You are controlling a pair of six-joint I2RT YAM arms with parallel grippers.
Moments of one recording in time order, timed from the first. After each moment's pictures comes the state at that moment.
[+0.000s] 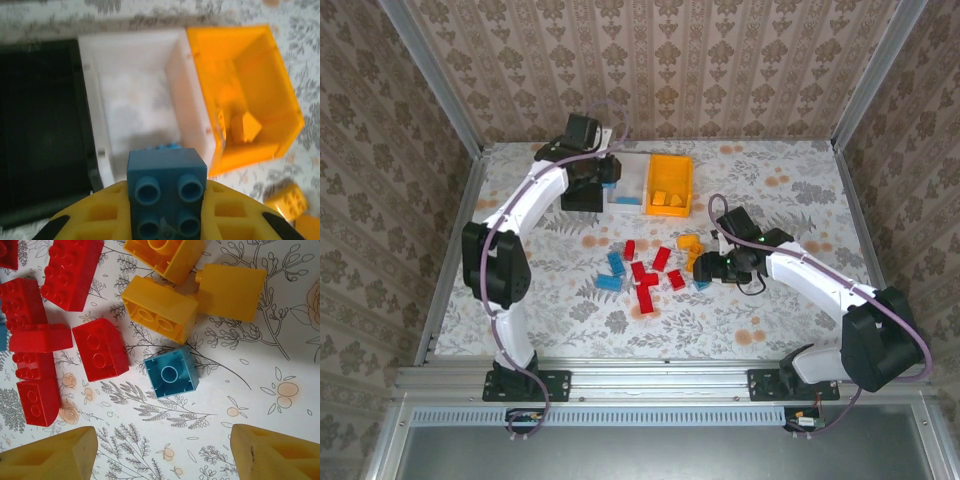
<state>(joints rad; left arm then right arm) -0.41 1.95 1.80 -0.69 0.16 -0.16 0.44 1.36 0.88 -0.72 -0.19 0.46</state>
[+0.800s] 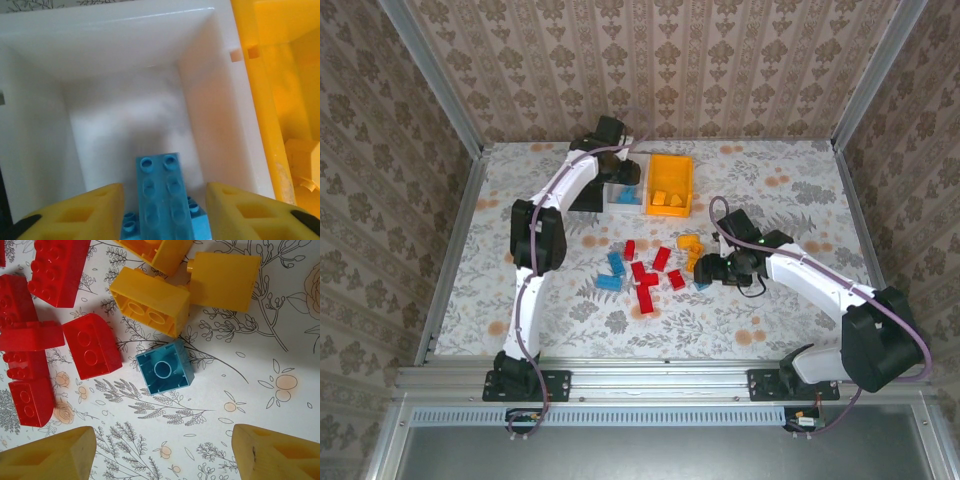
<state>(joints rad) -0.42 2.40 2.24 -0.86 0.15 -0.13 0.44 1.36 0.86 -0.72 -0.19 0.48</state>
